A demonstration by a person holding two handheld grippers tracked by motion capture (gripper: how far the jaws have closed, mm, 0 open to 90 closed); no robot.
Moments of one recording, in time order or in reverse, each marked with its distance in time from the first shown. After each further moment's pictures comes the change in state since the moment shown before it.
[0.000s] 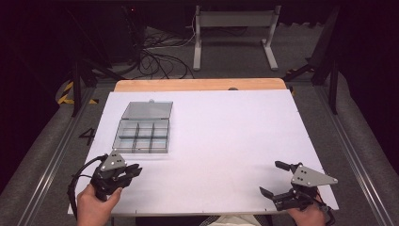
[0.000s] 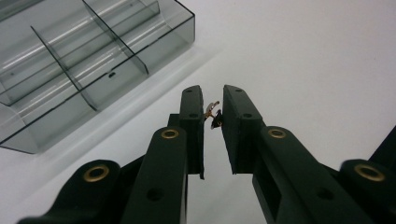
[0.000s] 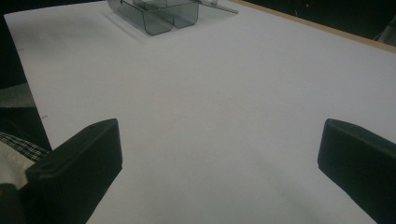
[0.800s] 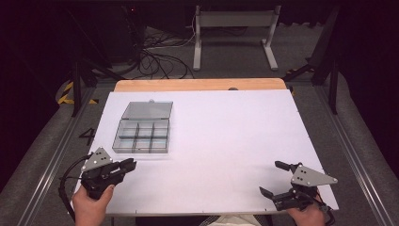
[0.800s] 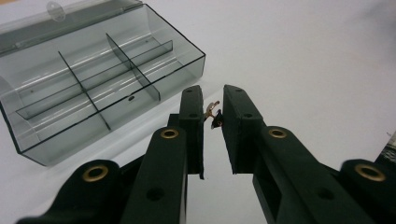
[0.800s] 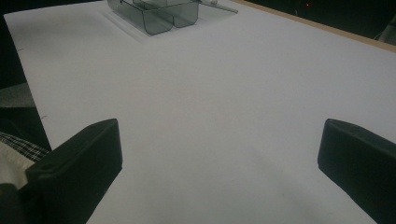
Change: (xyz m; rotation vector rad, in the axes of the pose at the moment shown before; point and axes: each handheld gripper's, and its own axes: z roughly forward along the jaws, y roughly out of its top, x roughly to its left) left arm 0.013 -0.008 -0.015 -0.160 -0.022 -0.069; right arm 0.000 0.000 0.000 0.001 0.002 0.001
